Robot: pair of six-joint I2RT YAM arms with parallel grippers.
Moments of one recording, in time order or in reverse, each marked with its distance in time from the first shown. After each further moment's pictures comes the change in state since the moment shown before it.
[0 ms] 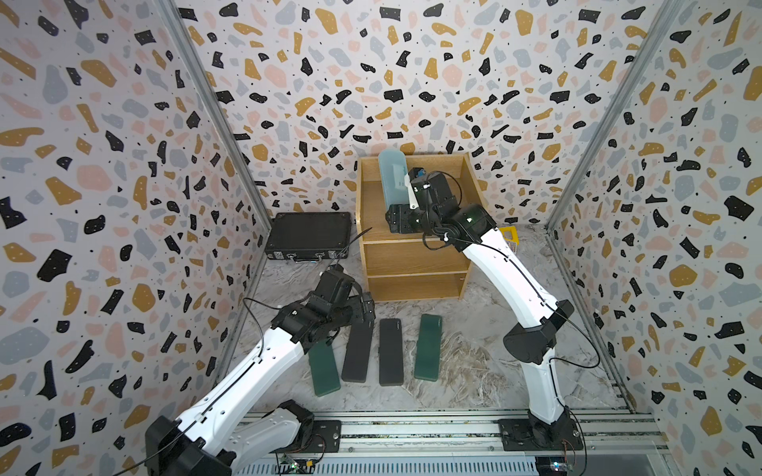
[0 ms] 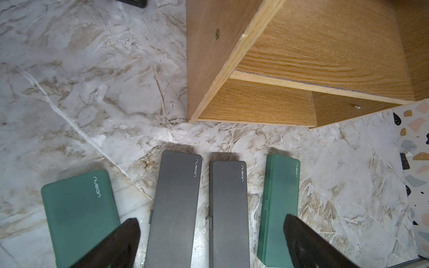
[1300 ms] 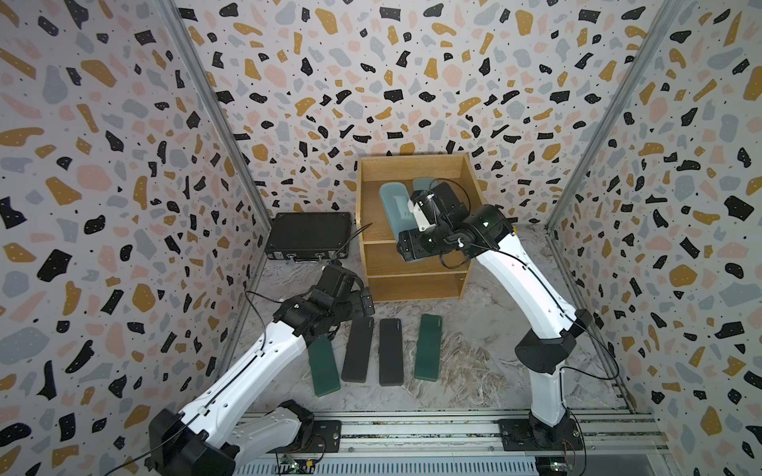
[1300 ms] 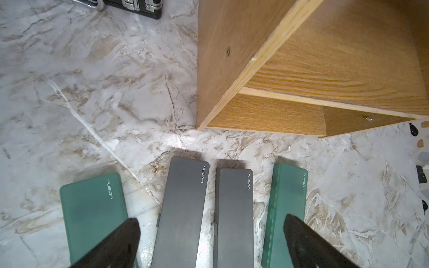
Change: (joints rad) left arm -0.001 0.041 0.049 -0.032 -0.045 -0.010; right arm 0.042 -0.090 -0.031 -0.305 -0.053 -0.037
